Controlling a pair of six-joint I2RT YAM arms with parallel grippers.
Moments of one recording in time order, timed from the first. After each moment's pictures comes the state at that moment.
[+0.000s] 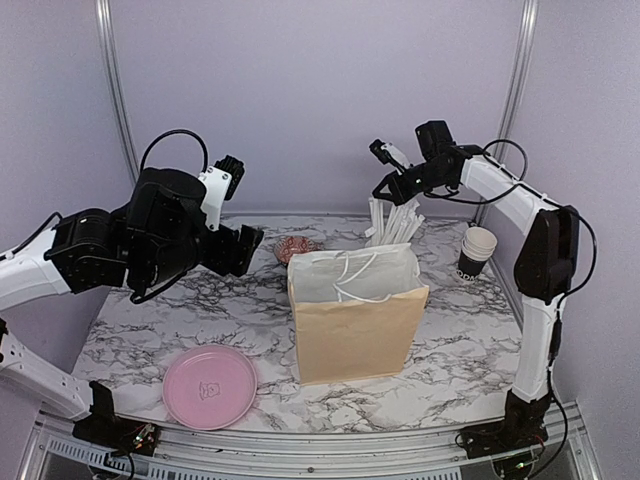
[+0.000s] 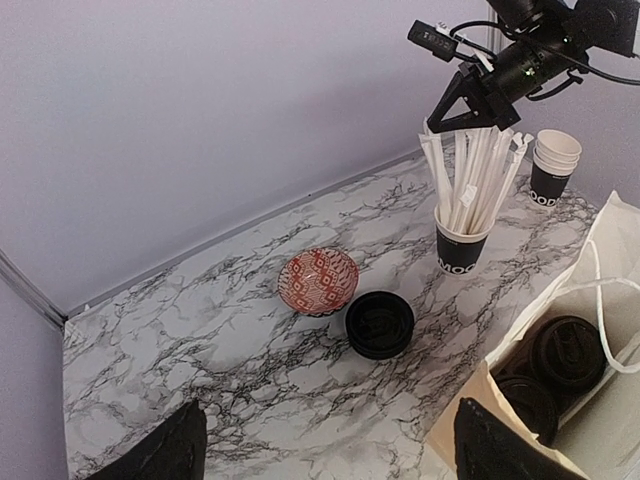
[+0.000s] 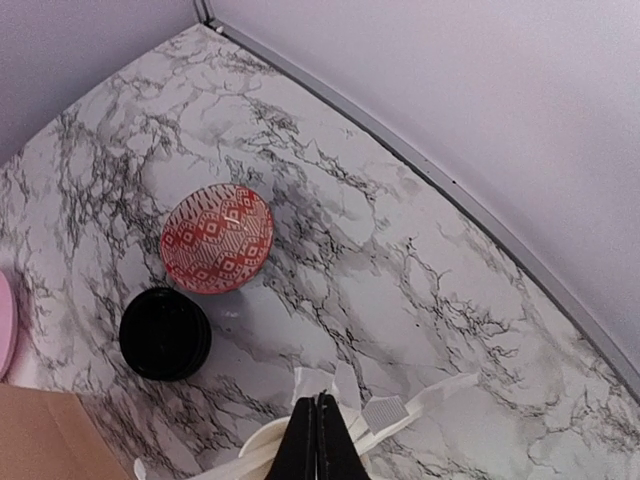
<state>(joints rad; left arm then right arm) -1.16 1.24 1.32 -0.59 -0.69 -0.20 0.33 2.06 2.07 -0.75 -0.49 -0.32</state>
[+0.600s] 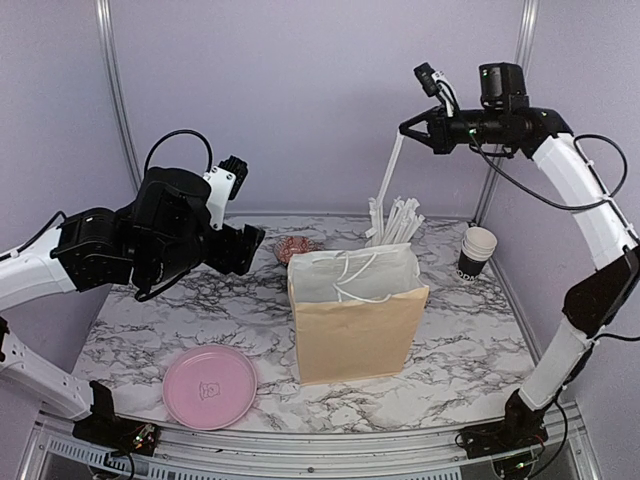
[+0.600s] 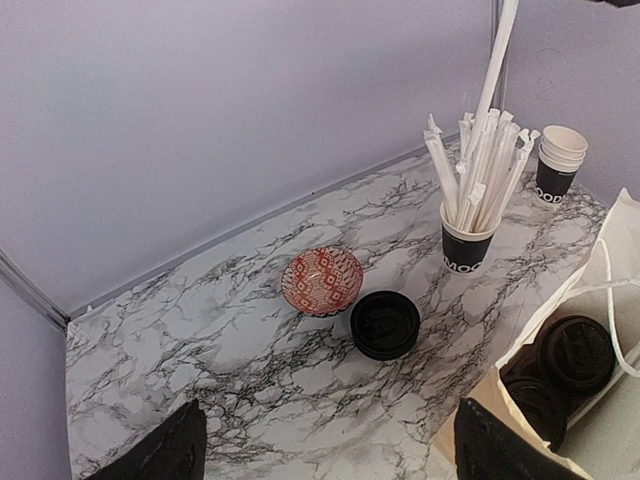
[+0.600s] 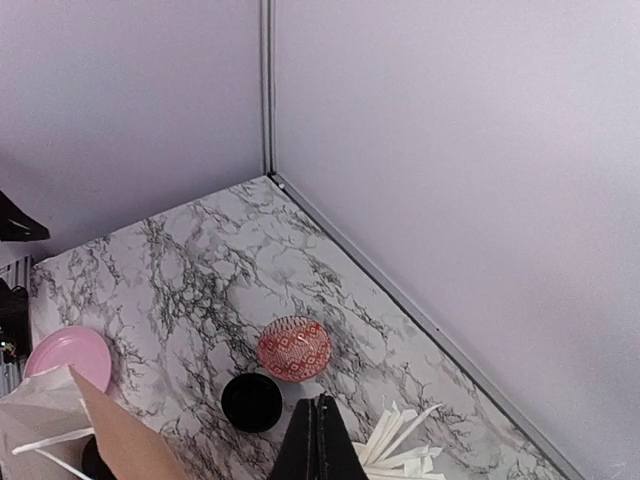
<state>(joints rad) -1.14 1.26 1.32 -0.58 -0.68 -0.18 0.34 1.72 2.09 -0.80 -0.58 -0.26</state>
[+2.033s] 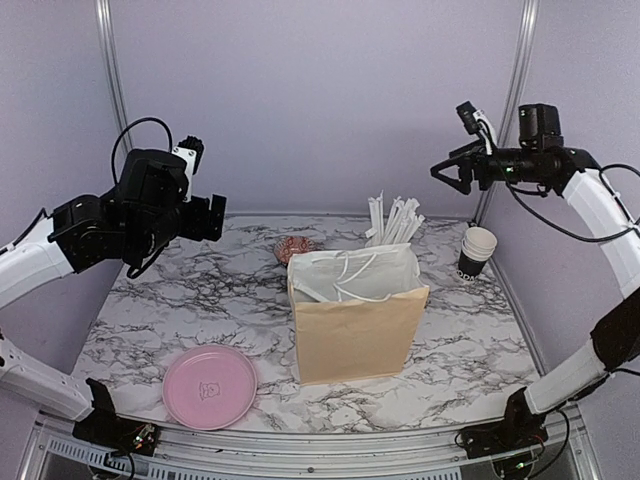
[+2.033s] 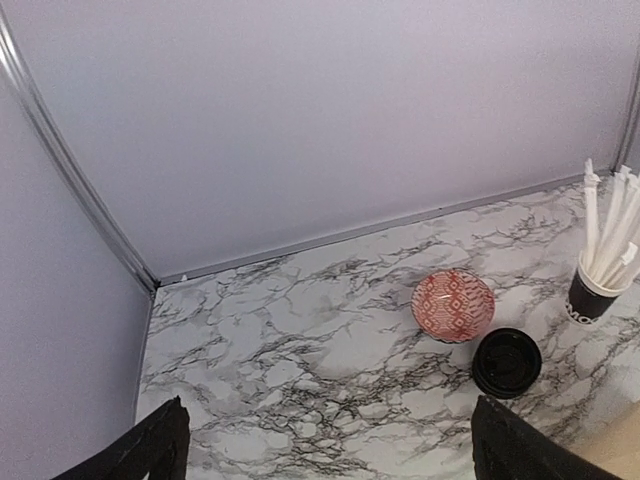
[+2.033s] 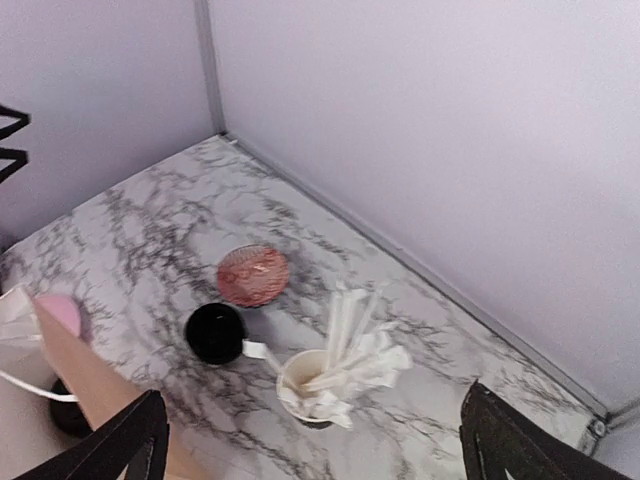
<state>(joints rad) -0.95 1.22 1.31 -0.57 -0.77 -0.17 0.20 1.46 1.71 -0.74 -0.72 -0.34</state>
